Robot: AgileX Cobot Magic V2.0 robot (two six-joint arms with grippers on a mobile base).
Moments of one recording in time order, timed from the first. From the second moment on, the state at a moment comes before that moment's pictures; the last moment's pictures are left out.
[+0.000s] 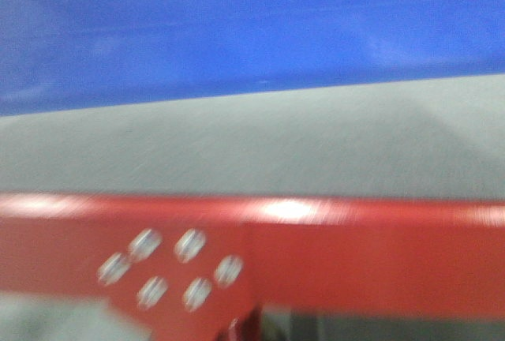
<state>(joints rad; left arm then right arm) -0.08 1.06 -1.50 -0.03 1.28 -0.05 0.24 1.09 -1.56 0.07 1.24 0.06</state>
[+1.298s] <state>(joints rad) -0.08 1.06 -1.50 -0.03 1.28 -0.05 0.24 1.09 -1.56 0.07 1.24 0.06</state>
